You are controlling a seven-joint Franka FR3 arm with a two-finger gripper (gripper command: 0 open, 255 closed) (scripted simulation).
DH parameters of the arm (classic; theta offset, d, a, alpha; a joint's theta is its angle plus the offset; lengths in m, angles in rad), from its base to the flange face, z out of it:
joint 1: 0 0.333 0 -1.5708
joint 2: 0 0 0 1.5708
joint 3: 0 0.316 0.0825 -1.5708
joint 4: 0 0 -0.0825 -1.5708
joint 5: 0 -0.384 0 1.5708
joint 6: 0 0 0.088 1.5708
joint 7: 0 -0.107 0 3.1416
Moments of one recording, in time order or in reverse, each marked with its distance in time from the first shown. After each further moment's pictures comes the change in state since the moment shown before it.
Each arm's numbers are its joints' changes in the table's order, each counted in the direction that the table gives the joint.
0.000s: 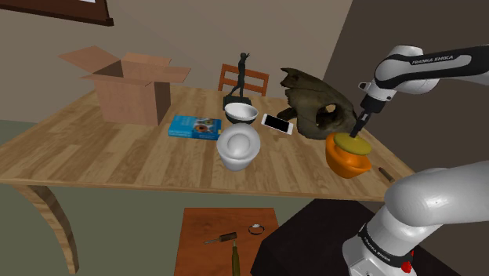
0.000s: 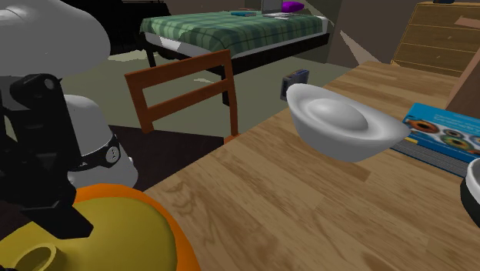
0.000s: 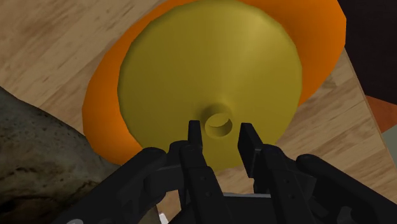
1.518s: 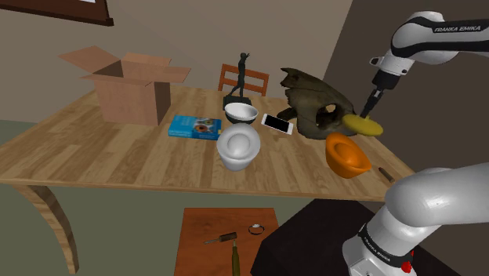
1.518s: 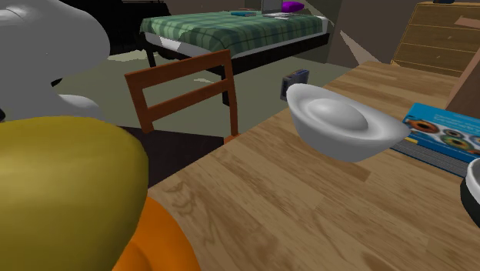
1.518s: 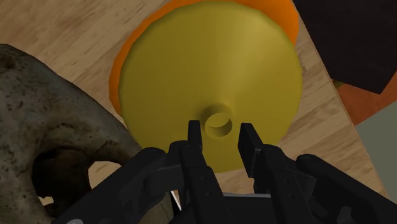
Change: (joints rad) arm 0.013 -0.033 0.053 -0.211 -0.034 0.244 -0.010
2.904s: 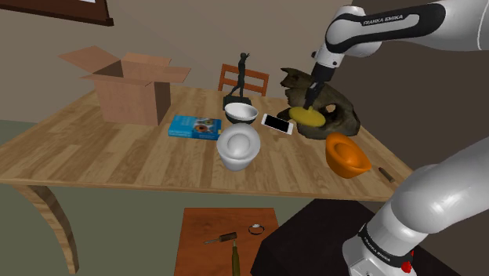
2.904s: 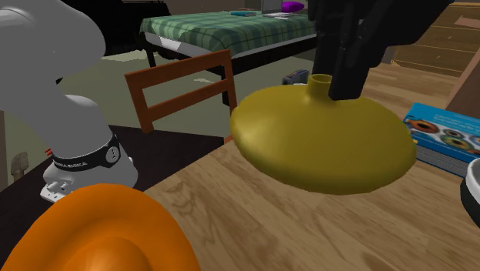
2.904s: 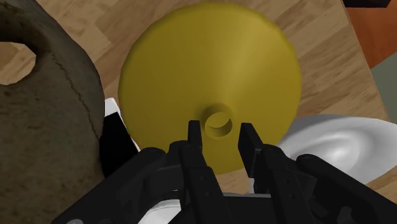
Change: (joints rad) arm 0.178 0.317 0.229 -0.159 -0.178 -0.148 -0.308
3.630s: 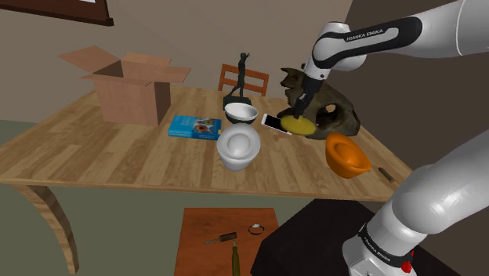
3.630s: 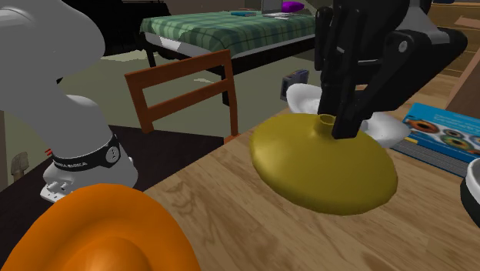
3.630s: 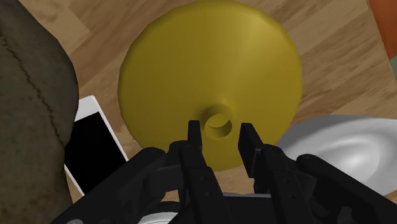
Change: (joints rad) arm 0.019 0.067 0.020 0.063 -0.018 -0.130 -0.026
